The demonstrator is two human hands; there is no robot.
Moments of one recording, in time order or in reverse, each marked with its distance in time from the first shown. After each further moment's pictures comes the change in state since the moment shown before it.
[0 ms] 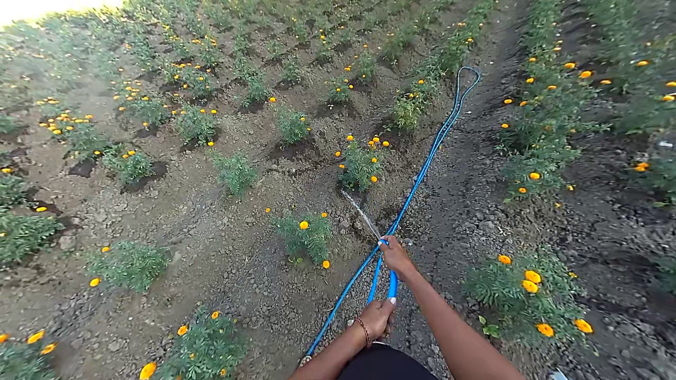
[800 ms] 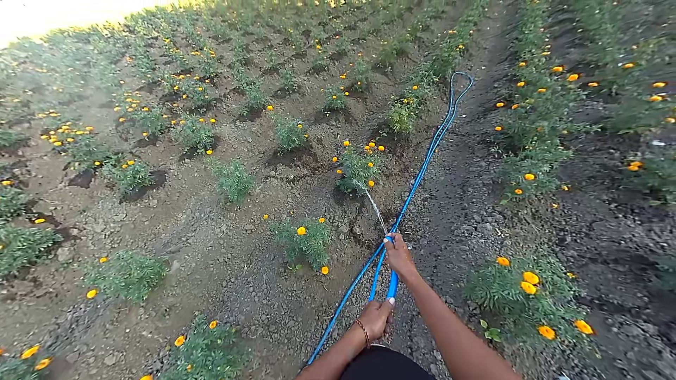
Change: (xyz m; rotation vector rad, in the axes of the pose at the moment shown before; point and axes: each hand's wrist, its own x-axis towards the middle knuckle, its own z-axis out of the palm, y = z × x) left_hand 0.005 0.012 0.005 0.040 0.040 0.010; right_hand -0.007 -0.002 -0.017 0.104 0.180 -0.103
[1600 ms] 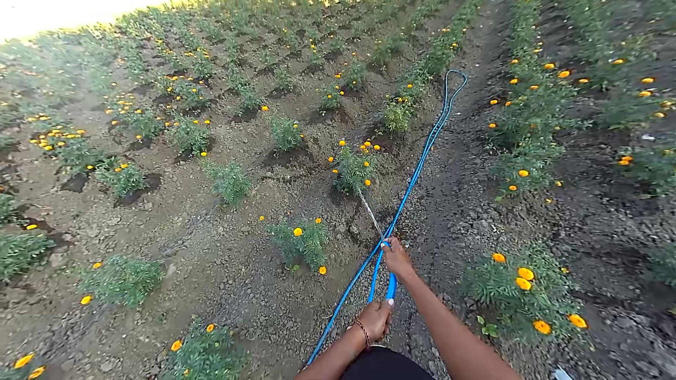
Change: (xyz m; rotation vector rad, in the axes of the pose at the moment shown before) left_hand 0.009 -0.002 0.006 0.027 -0.026 -0.048; right_hand 0.009 0.017 -0.002 -0.065 -0.042 0.092
